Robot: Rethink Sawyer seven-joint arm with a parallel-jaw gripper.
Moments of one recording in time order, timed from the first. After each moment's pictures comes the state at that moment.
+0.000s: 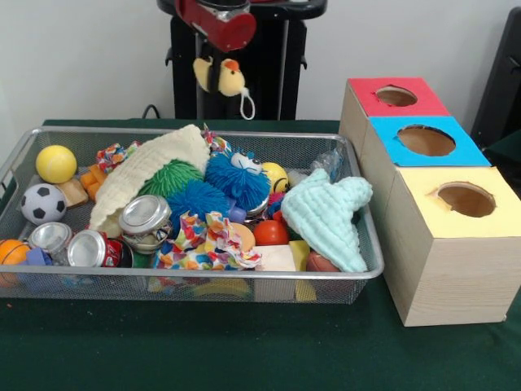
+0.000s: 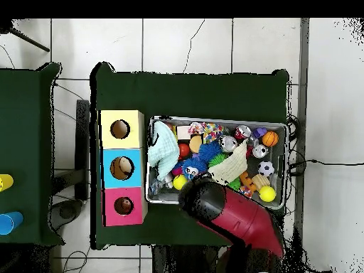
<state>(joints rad) -0.08 -0.75 -0.39 1.86 0.16 0.54 2.14</state>
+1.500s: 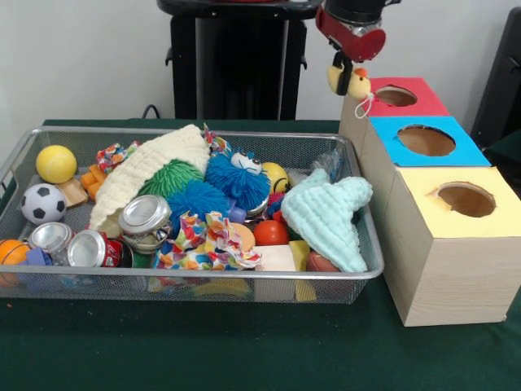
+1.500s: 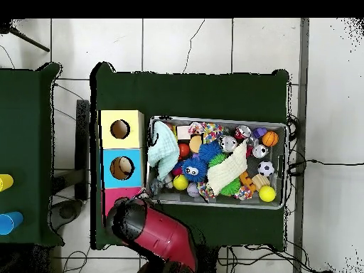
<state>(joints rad) 0.28 -0.70 -0.40 2.05 0.49 0.48 2.37</state>
